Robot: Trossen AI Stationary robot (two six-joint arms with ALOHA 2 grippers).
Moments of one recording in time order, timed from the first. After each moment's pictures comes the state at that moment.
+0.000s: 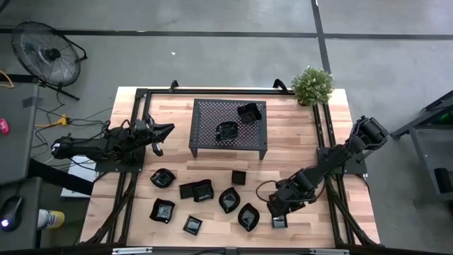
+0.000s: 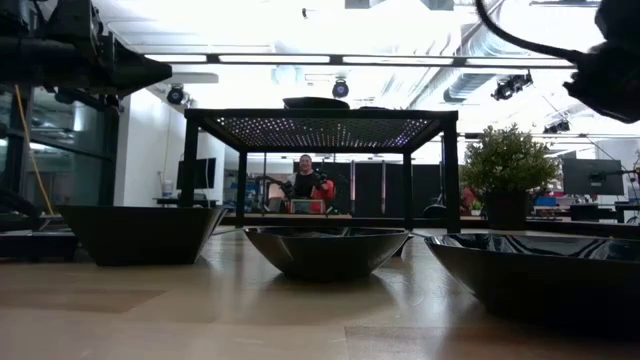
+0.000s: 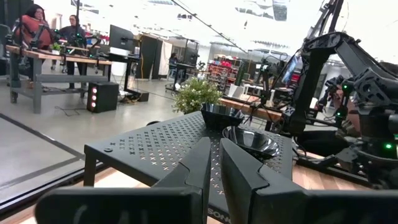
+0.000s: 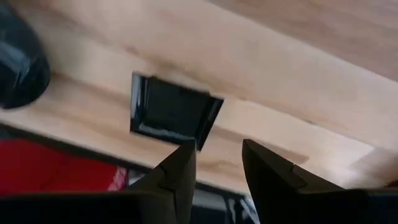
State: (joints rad) left arm -0.03 0.01 0.06 0.15 -0.45 -0.12; right arm 0.60 1.59 0.95 -0.65 -0.34 1.89
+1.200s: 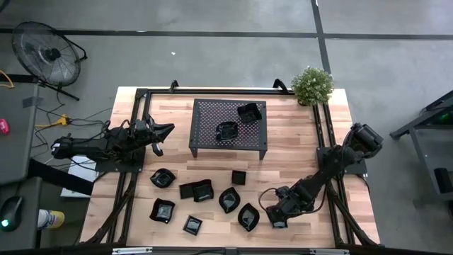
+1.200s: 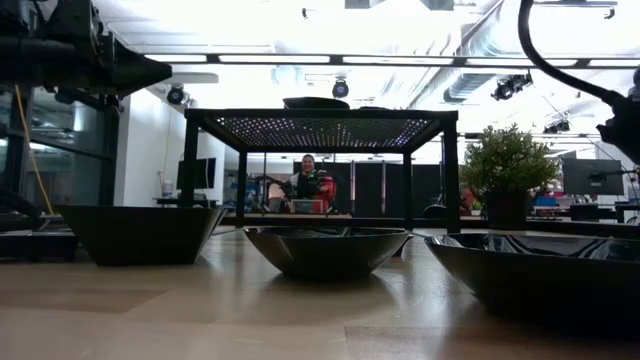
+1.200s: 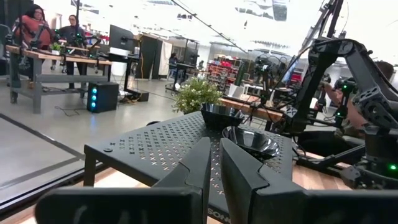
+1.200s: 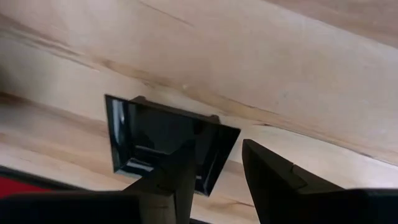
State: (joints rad) left arm -0.03 0.01 0.06 0.15 -0.45 -0.12; right arm 0.69 1.70 0.89 -0.44 -0.26 2.02
